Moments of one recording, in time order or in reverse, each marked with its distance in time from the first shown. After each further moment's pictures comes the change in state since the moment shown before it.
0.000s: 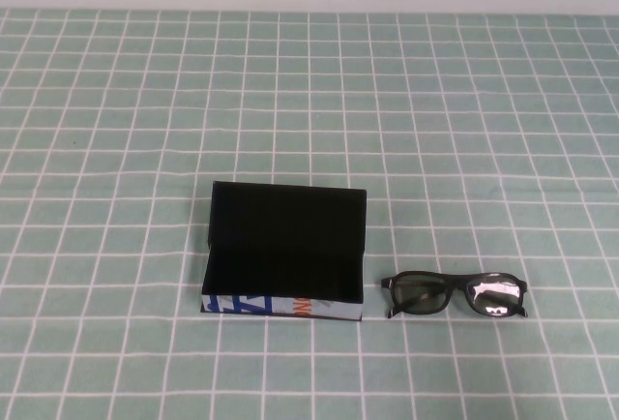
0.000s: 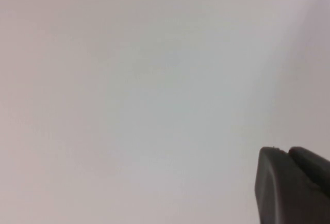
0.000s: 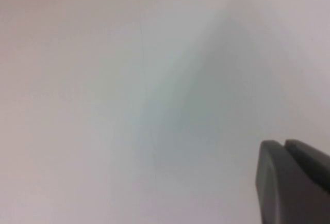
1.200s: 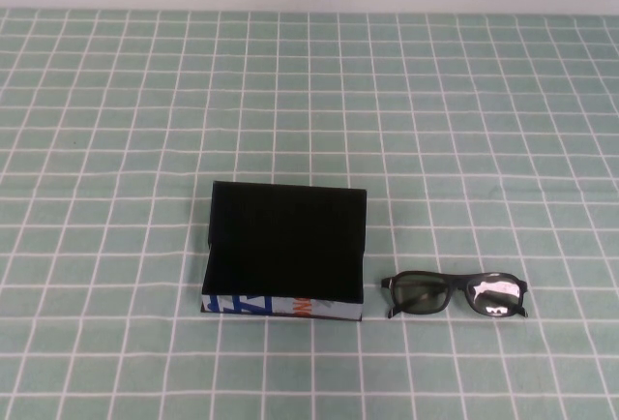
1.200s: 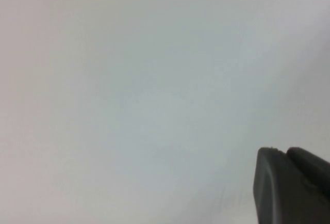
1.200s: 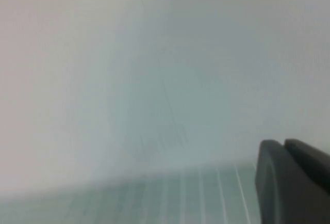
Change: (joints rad) right arm 0.000 0.602 -1.125 0.132 1.123 0.006; left arm 0.000 0.490 -0.937 -0.244 0.842 0.013
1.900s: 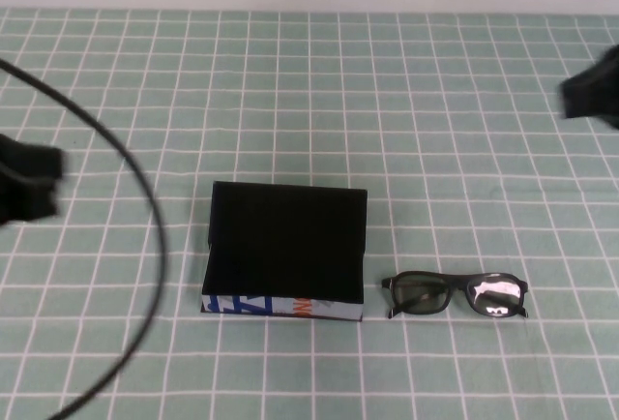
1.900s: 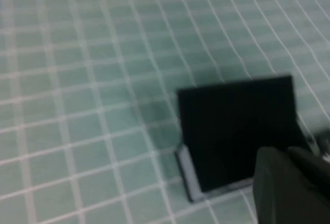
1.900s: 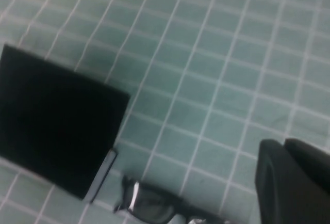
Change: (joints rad) right arm 0.194 0.660 -0.128 0.126 0.323 -0.401; left arm 0.000 0.428 0.000 -0.346 0.471 0.373
